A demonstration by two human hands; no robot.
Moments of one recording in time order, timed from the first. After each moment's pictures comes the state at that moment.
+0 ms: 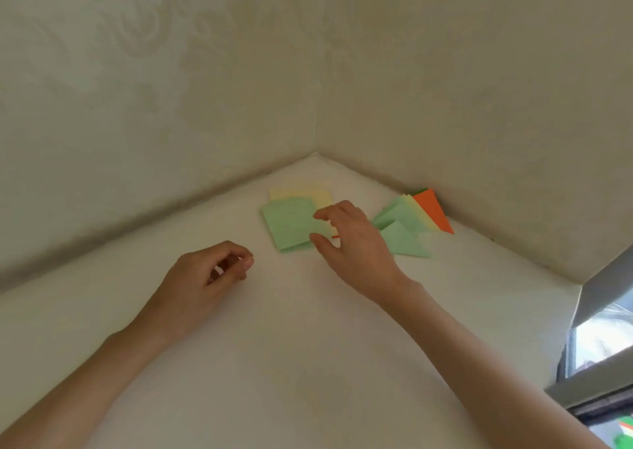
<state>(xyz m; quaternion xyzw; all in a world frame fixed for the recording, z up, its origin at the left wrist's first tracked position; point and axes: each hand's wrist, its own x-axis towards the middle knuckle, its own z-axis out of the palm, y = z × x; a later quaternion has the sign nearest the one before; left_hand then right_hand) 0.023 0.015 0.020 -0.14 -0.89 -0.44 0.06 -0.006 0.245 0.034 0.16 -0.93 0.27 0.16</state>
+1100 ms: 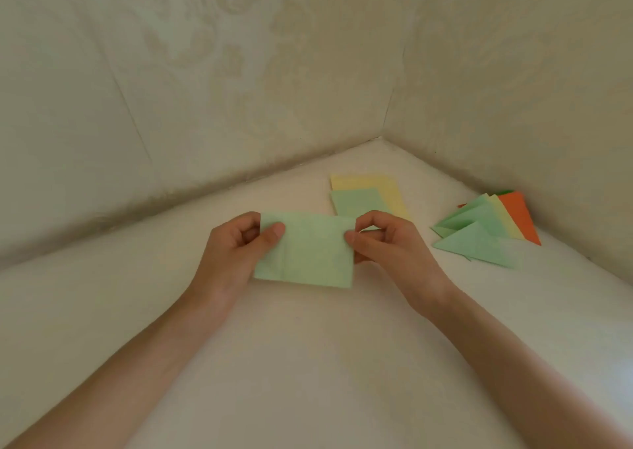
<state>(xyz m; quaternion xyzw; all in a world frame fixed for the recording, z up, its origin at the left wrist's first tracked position) 0.029 -0.001 0.019 0.03 -0.67 -0.74 0.06 0.006 0.199 0.038 0.11 -0.73 0.67 -0.09</state>
